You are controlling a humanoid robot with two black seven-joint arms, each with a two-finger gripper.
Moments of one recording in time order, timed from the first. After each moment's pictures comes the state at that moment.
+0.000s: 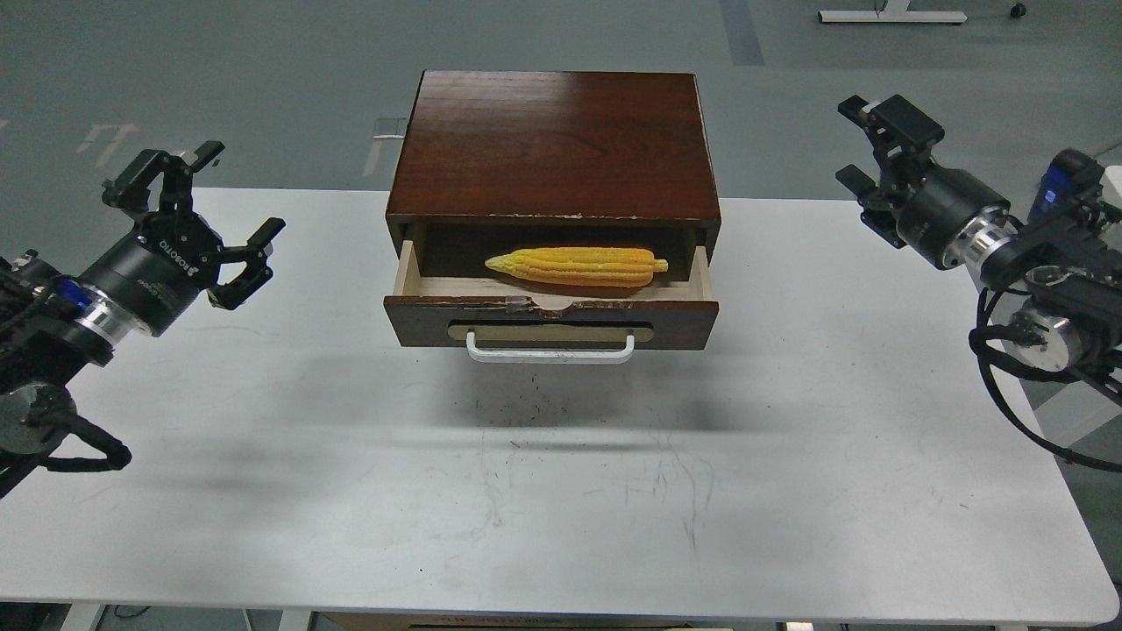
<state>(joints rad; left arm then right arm) -0.54 0.76 -0.61 -1.06 0.10 -0.49 -0.49 0.93 -0.70 0.11 1.00 -0.17 0.04 0.49</state>
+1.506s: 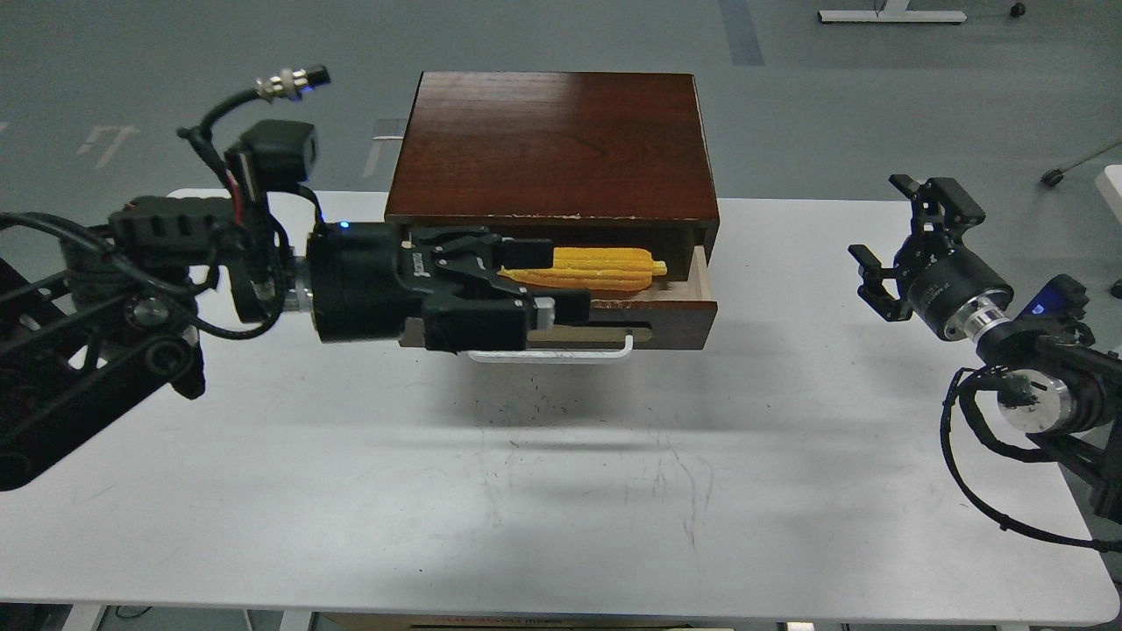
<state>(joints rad) -0.74 0.62 -0.76 -1.71 1.71 -0.49 -0.49 0.77 -0.61 0.21 0.85 0.08 0.23 0.49</state>
